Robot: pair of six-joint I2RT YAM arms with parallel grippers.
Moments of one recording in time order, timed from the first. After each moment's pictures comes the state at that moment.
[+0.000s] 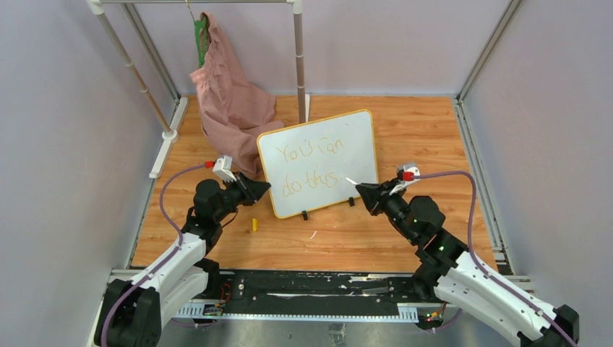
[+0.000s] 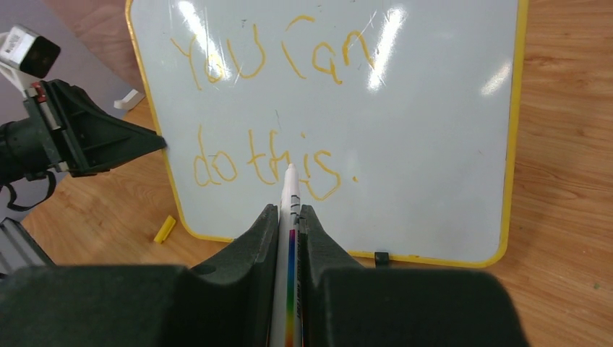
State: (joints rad) left arm -0.26 0.86 0.24 0.43 0.34 -0.68; right arm 0.77 0.57 0.37 0.16 0.20 0.33
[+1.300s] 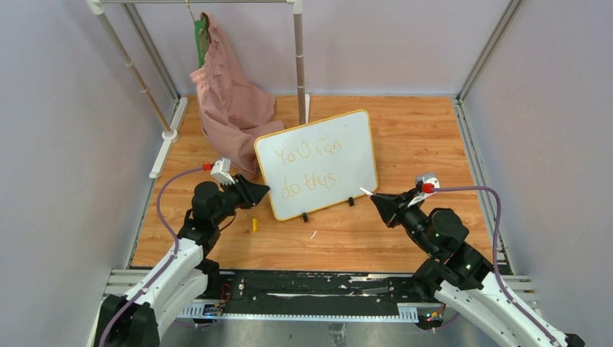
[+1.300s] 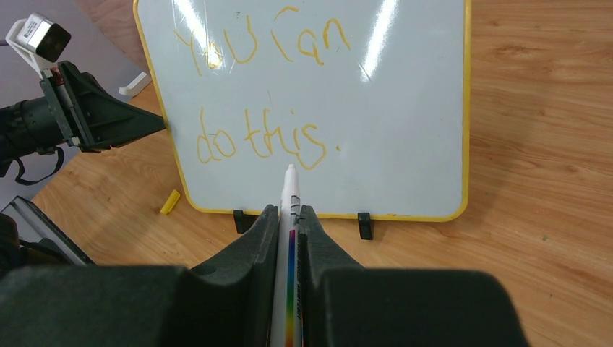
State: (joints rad) left arm -0.27 0.77 0.24 0.29 0.30 -0.66; right arm 0.77 0.26 0.43 -0.22 0.19 0.32
